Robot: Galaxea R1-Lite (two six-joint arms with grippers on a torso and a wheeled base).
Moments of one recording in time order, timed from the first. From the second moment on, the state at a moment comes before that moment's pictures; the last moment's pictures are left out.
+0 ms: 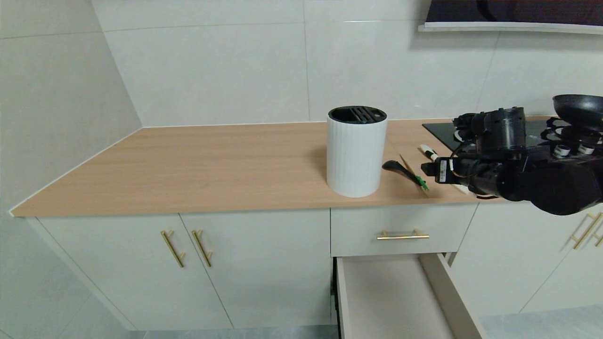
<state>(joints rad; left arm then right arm) 0.00 0.00 0.00 0.00 -0.05 0.02 0.32 1.87 -1.18 -0.31 -0.36 0.14</state>
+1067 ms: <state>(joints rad) 0.00 0.00 0.00 0.00 -0.05 0.02 0.27 2.11 -1.23 -0.41 -0.29 0.17</state>
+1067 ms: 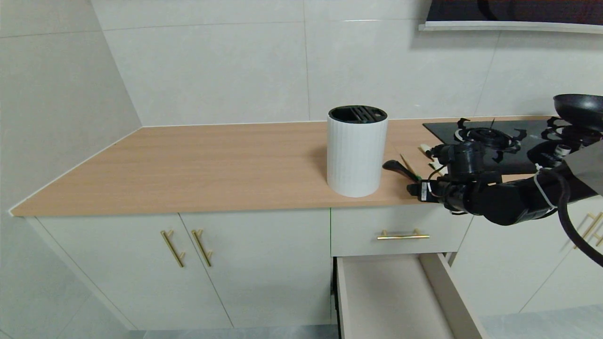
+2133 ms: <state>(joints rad) 0.00 0.00 0.00 0.00 -0.05 0.02 0.28 2.07 -1.22 -0.40 -0.29 0.19</state>
